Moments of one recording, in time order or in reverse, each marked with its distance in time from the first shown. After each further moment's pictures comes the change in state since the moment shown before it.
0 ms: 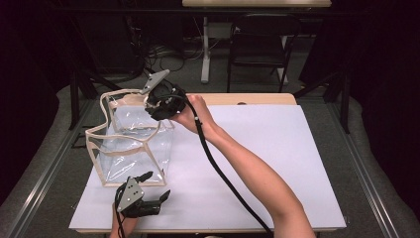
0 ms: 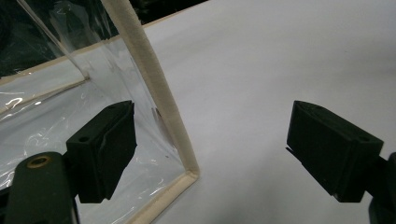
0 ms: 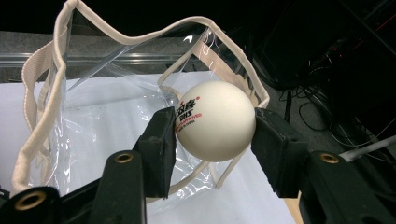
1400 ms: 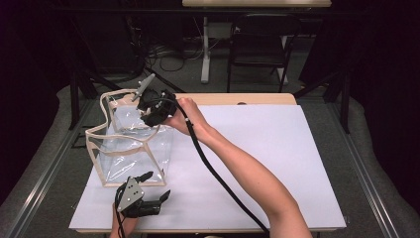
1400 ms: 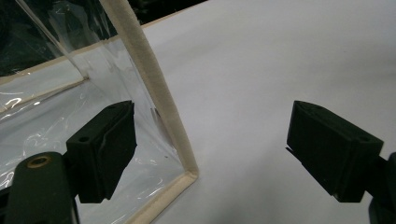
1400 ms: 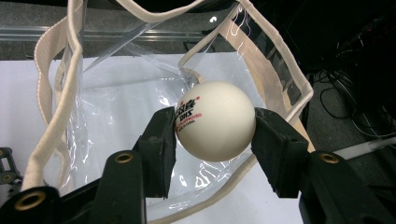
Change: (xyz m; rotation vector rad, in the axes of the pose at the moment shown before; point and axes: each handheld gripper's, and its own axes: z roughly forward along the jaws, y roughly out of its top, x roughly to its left) left arm 0.000 0.000 0.000 -0.001 -0.003 -0.003; right arm 0.012 0.006 0.024 0.104 0.073 -0.027
